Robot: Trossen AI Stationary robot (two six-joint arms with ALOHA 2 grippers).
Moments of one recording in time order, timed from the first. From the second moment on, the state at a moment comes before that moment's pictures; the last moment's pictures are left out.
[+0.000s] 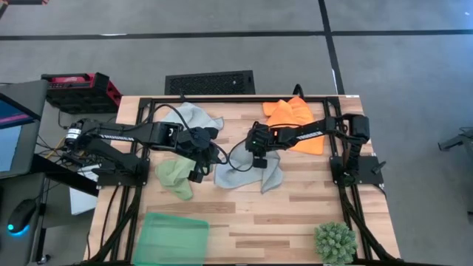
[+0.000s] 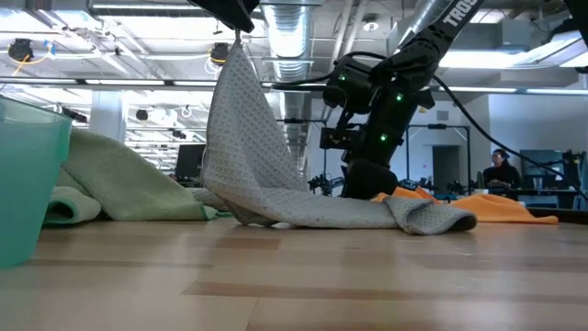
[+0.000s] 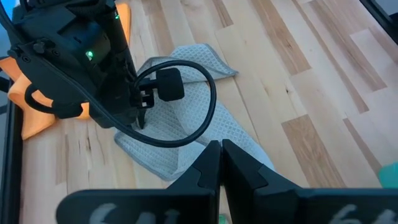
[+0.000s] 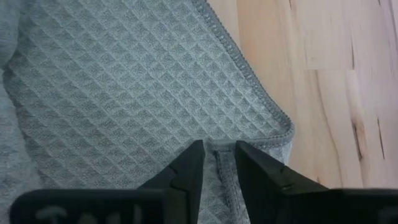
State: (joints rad) left arm -0.06 1.38 1.30 -0.73 0.01 0.29; right arm -0.18 1.87 1.00 -0.23 0.14 -0.24
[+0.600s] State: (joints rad) left arm -0.06 1.38 1.30 -0.76 0.01 0.29; right arm -0.20 1.84 1.00 -0.31 0.22 -0.26
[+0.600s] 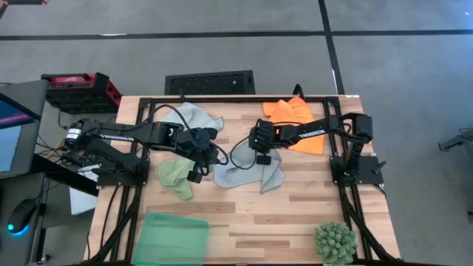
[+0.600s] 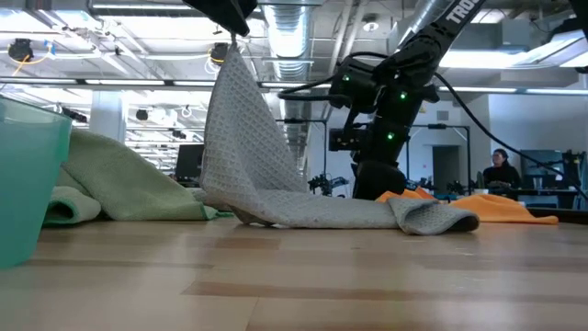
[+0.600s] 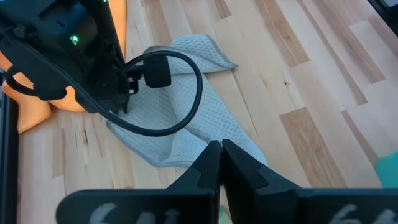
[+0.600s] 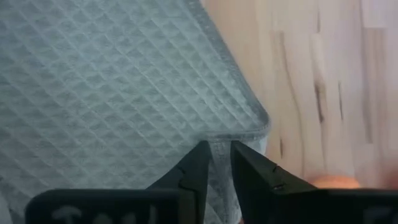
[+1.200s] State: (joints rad) left arm -0.06 1.38 1.30 -0.76 0.01 0.29; right arm -0.20 1.84 1.00 -0.34 0.21 -0.26
